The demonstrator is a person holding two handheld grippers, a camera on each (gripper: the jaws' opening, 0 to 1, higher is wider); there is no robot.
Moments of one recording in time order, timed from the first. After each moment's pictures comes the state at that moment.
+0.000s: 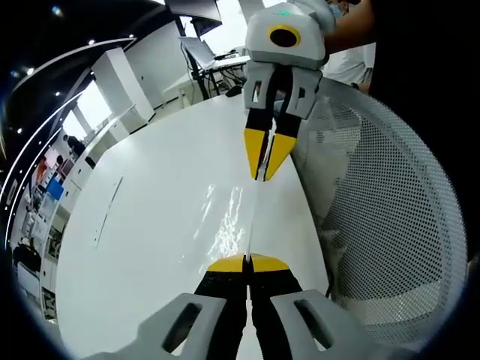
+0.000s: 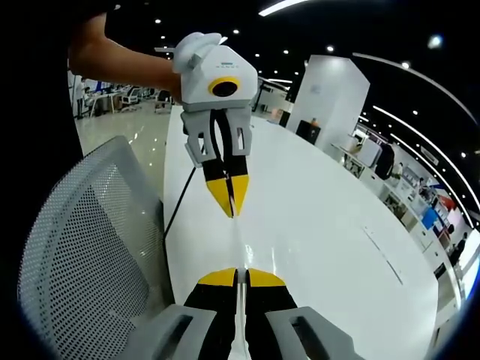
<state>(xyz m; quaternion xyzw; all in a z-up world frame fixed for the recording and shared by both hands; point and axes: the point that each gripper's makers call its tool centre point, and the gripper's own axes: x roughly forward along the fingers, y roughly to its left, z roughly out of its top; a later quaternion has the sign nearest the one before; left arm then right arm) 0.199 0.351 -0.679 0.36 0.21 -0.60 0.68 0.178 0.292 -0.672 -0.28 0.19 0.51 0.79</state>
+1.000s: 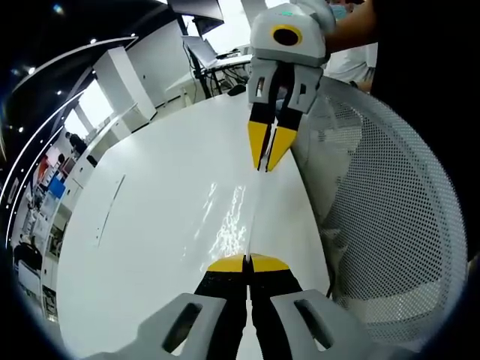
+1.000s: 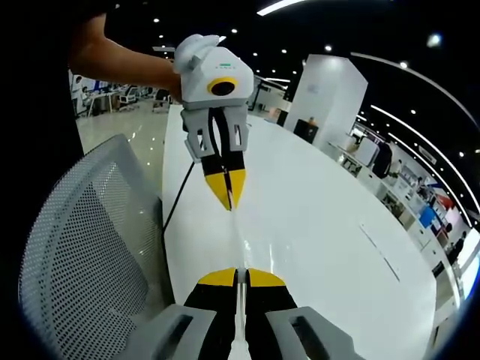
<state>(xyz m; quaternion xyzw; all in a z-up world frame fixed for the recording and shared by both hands) 0.201 0.355 -0.678 0.36 0.22 -0.59 0.68 0.177 0.283 -0.671 -0.28 0.20 0.50 0.80</state>
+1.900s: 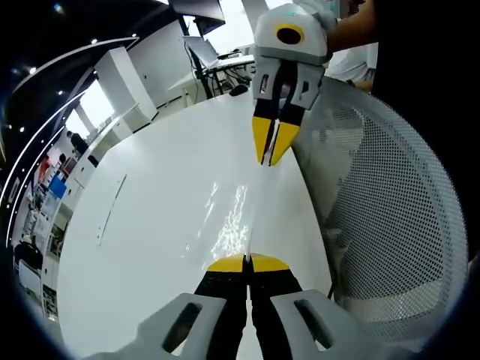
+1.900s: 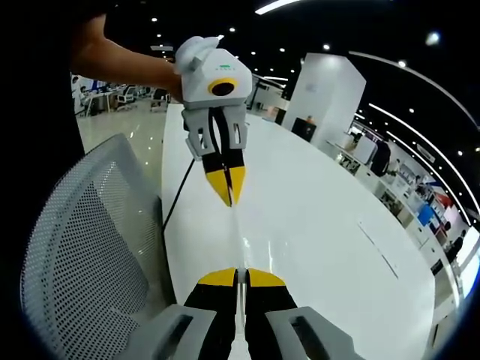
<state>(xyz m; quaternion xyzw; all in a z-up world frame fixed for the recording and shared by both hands) 0.203 0.357 -0.677 0.36 0.21 -0.59 0.69 0.175 0.278 -0.669 -0.28 0.20 0.49 0.80</state>
